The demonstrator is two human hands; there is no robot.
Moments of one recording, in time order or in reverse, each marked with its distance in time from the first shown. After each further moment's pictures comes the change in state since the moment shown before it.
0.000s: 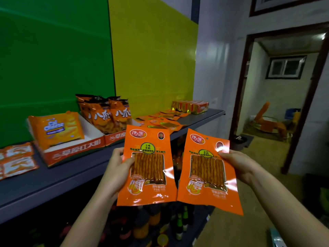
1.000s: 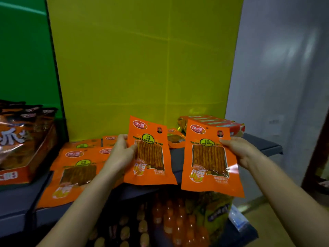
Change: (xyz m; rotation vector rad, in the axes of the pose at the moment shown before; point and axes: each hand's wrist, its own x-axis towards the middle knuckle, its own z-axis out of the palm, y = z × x) left_hand 0.403 -0.034 0.302 0.188 0.453 0.066; right_hand 0.558 -0.135 -0.114 -0.139 -0.341 -0.148
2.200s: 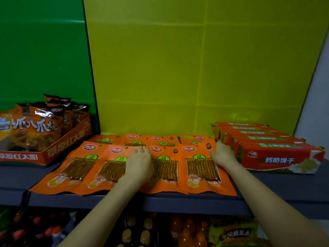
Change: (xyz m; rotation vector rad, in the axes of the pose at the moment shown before) left_hand 0.047 -0.031 0.090 1.451 0.251 -0.042; right_hand 0.185 0.021 0.075 -0.917 -0.150 -0.386
